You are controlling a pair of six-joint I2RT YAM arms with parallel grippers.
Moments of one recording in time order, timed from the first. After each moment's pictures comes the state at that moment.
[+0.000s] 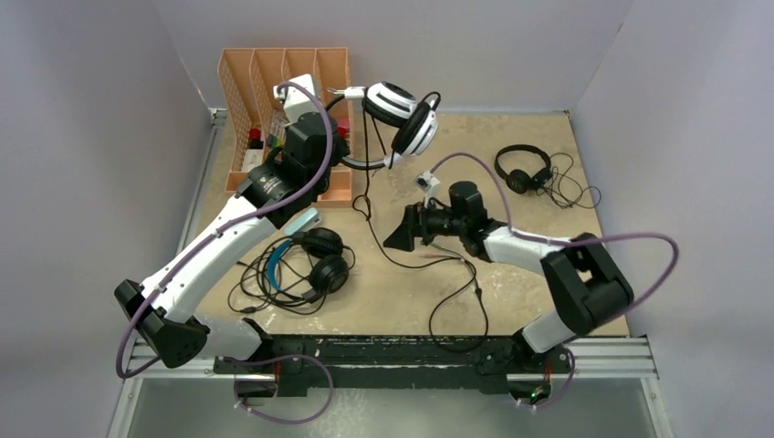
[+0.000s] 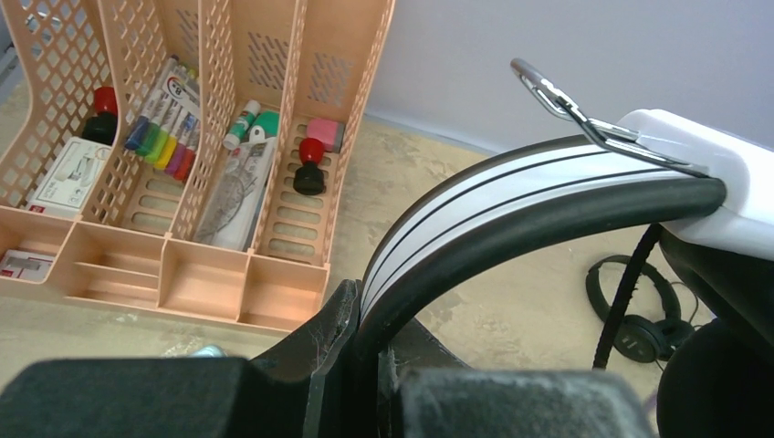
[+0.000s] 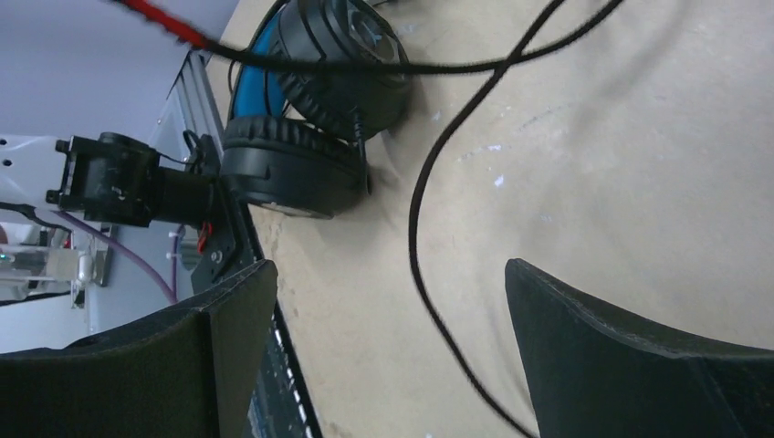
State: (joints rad) left arm -0.71 1.35 1.52 -0.47 -0.72 -0.54; right arm 0.49 1.50 0.70 0.31 -0.70 0.45
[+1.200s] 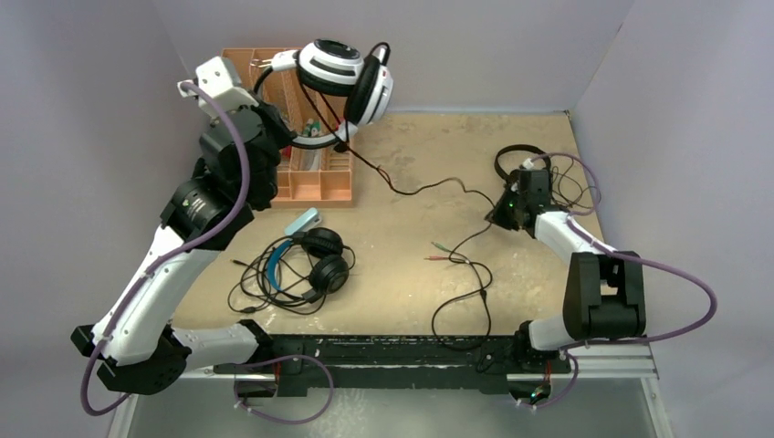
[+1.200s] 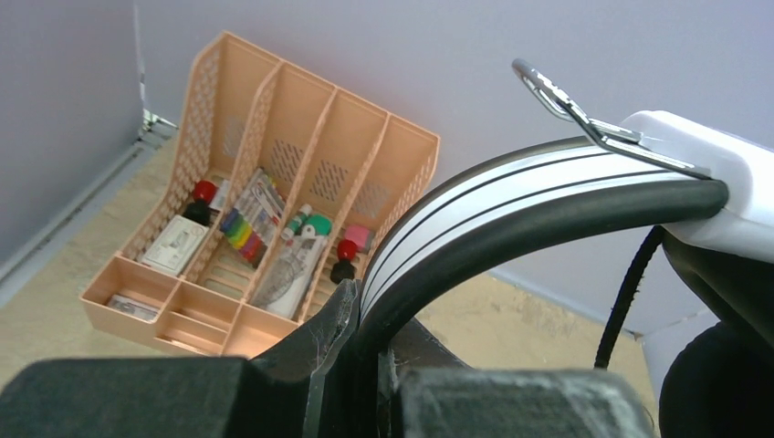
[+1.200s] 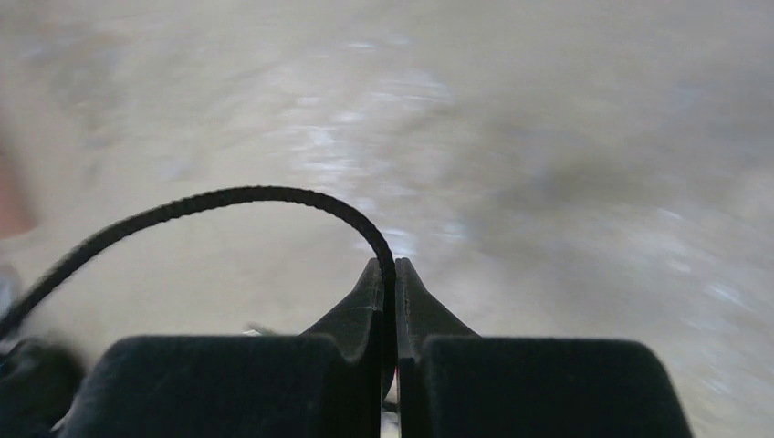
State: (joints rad) left arm -0.71 1.18 1.68 -0.56 -0.89 -0.48; right arm 0.04 1.45 0.80 -0.18 -0.16 0.51
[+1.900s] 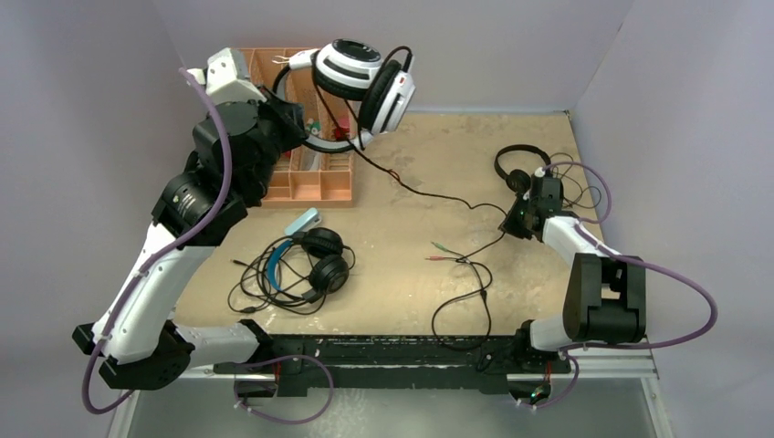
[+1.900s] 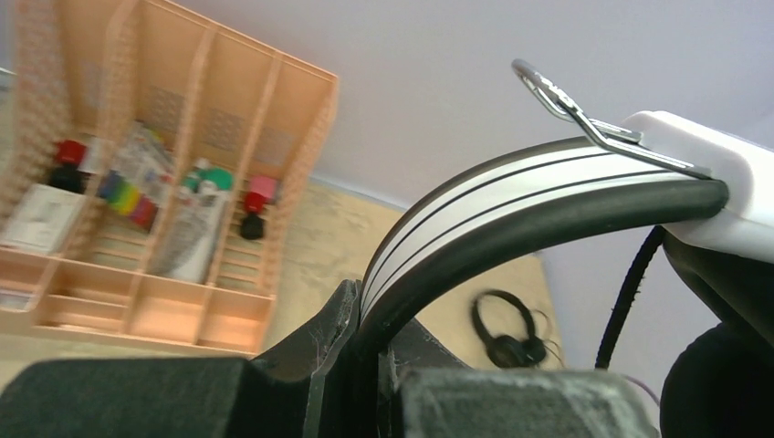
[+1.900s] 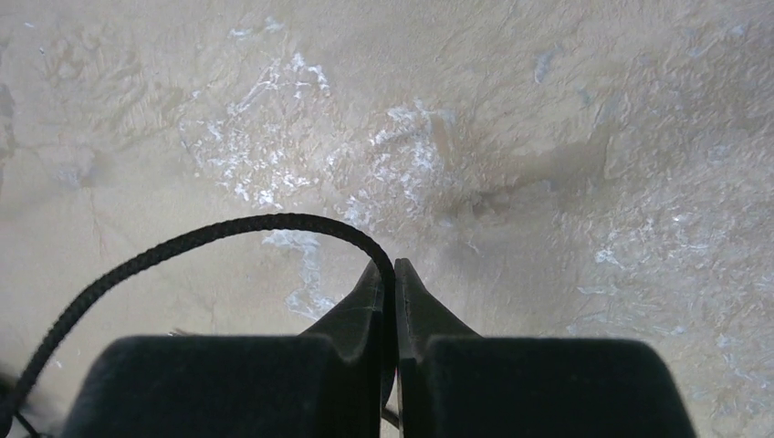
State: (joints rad) left arm -0.70 1.20 1.78 -0.67 -0.68 -0.57; right arm -0.08 1.44 0.75 -0.26 -0.11 0.43
